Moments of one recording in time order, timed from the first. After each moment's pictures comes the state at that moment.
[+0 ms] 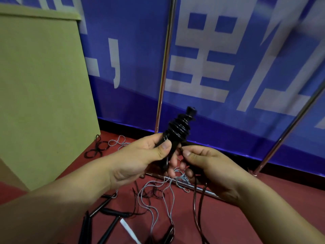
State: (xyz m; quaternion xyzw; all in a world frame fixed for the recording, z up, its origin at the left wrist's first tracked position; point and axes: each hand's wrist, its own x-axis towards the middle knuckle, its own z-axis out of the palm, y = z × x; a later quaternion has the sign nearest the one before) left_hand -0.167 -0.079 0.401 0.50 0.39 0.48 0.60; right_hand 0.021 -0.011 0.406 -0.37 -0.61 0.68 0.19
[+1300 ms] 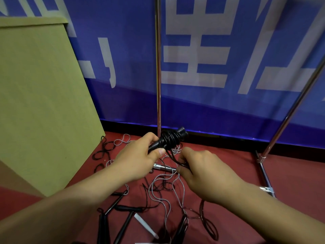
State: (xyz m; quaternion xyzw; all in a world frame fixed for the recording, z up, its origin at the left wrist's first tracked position) left_hand -0.186 -0.063 0.363 0.62 0.71 0.26 0.18; right_hand 0.016 -0.031 0.377 -0.41 -0.89 0.16 0.11
